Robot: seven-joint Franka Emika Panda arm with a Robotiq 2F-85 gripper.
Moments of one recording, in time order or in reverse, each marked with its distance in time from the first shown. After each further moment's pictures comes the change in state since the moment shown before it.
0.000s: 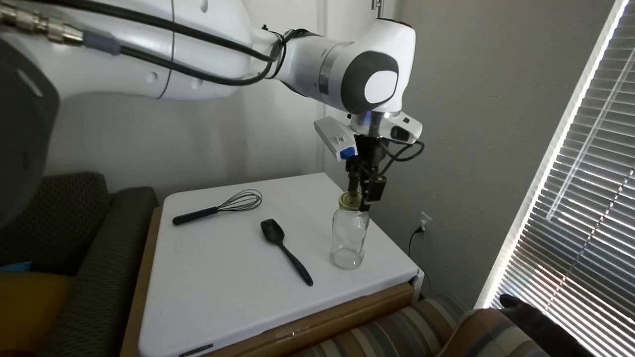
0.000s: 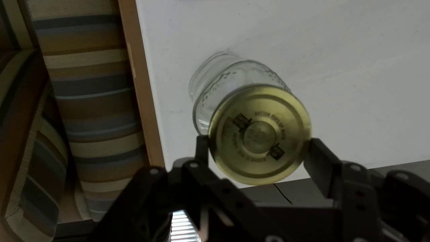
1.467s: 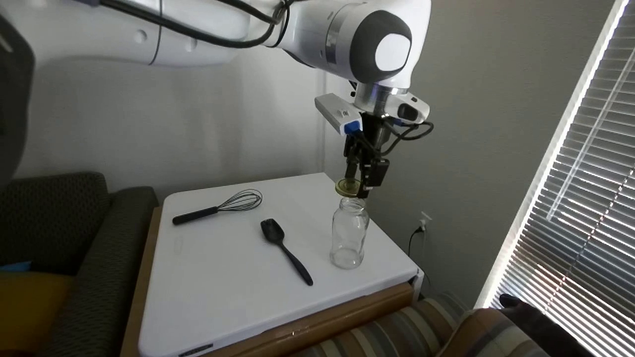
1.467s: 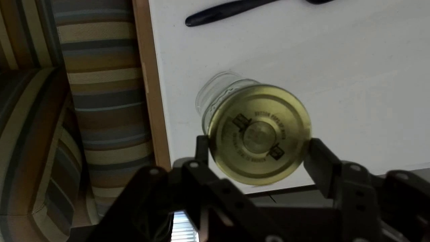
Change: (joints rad) arm -0.024 -0.056 0.027 0.014 0.007 -0.133 -0.022
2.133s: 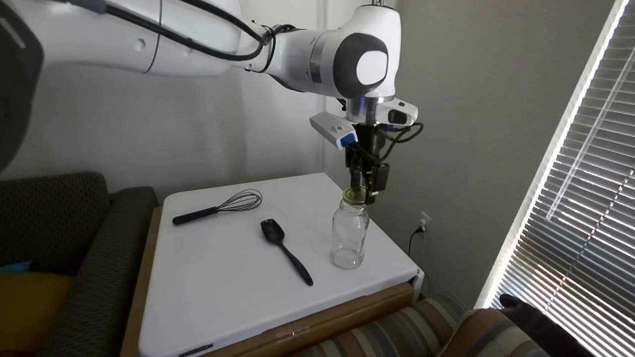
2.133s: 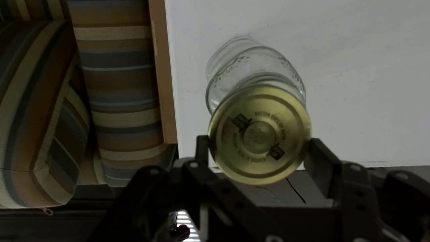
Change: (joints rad) arm 0.061 -0.006 -0.062 -0.083 -0.090 0.155 -0.001
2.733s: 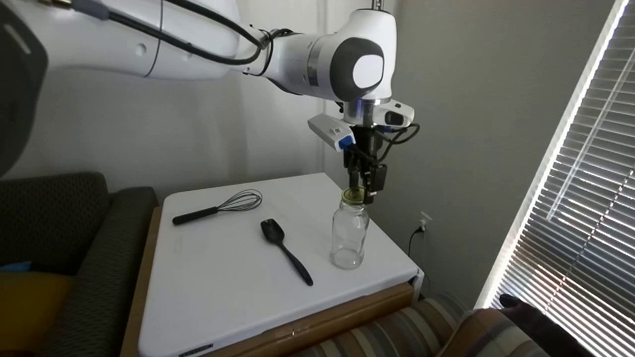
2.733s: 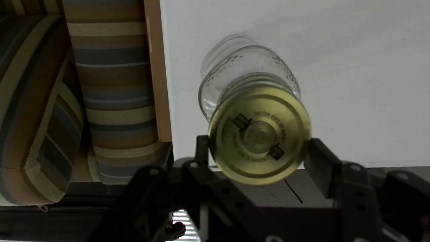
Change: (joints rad) arm 0.010 0.008 -0.002 -0.001 -0.004 0.022 -0.003
